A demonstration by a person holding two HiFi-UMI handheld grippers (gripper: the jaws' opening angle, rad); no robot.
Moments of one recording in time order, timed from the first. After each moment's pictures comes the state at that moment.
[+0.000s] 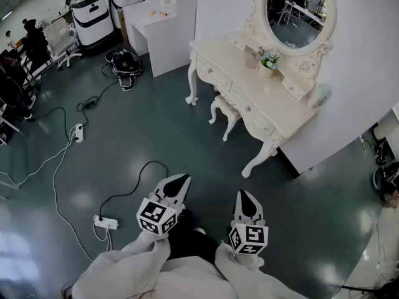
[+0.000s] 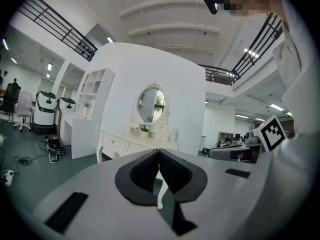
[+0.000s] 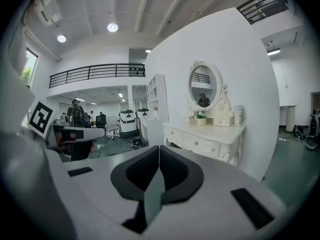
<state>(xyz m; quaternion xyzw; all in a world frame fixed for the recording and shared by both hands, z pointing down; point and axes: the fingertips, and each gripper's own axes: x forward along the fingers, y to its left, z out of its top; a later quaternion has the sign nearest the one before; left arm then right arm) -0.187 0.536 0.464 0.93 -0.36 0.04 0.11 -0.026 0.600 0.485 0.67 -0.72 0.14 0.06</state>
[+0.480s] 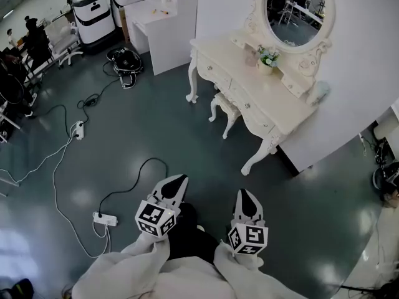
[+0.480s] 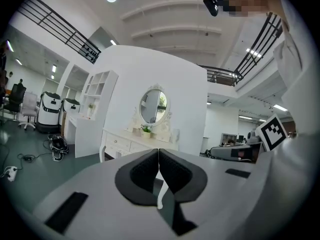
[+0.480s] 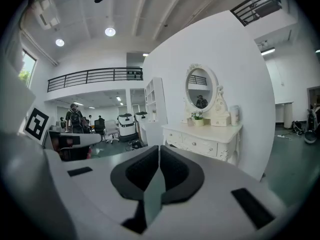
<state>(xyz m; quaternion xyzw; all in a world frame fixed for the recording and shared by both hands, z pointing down) -0.190 0.559 0.467 0.92 -0.38 0.03 0.12 -0.019 0.620 0.480 0.68 -0.72 0.14 0.04</state>
